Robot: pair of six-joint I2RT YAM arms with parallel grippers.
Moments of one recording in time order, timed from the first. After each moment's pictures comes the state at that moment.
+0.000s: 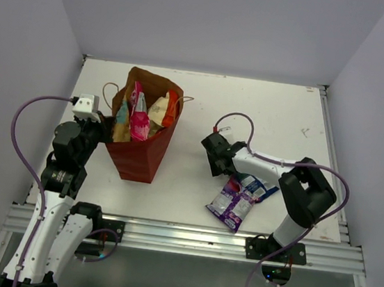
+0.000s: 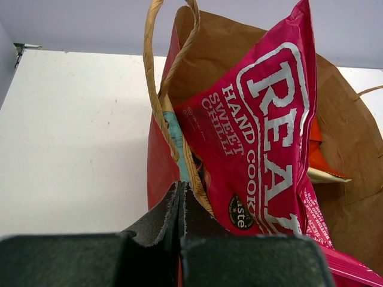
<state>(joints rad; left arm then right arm) -0.09 0.58 0.69 -0.26 0.05 -0.17 0.77 1.70 1.01 -0.58 0.56 0.41</state>
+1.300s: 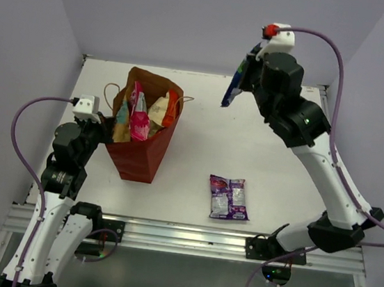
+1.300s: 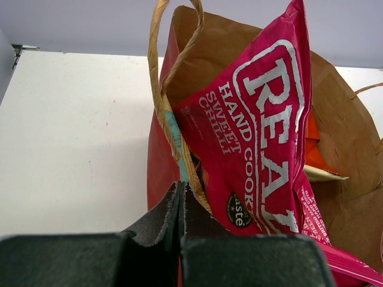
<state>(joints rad) -0.09 0.58 0.68 -0.25 0.05 -0.17 0.72 1.41 1.87 -0.67 0.55 0.24</state>
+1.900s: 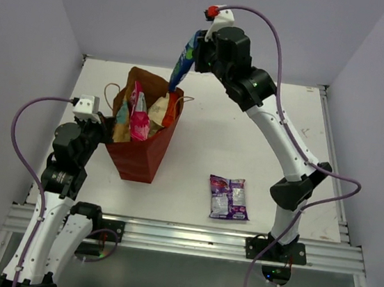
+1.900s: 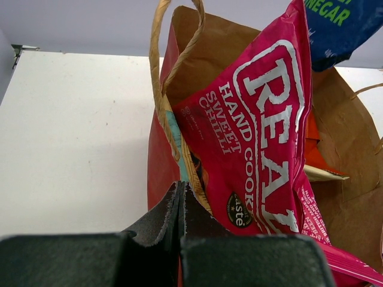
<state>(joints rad) -0.09 0.58 0.68 -0.25 0.05 -0.17 0.73 1.90 2.33 -0.62 0.24 0.20</state>
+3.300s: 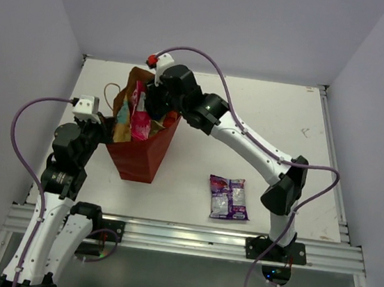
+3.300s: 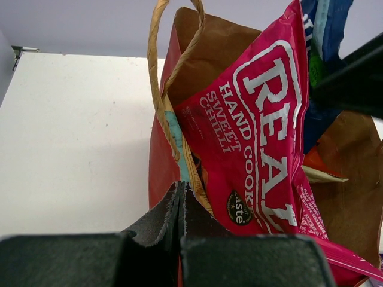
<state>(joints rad) -0.09 0.57 0.68 -0.25 0.05 -0.17 0.95 1.94 2.09 -0.56 0.14 0.16</state>
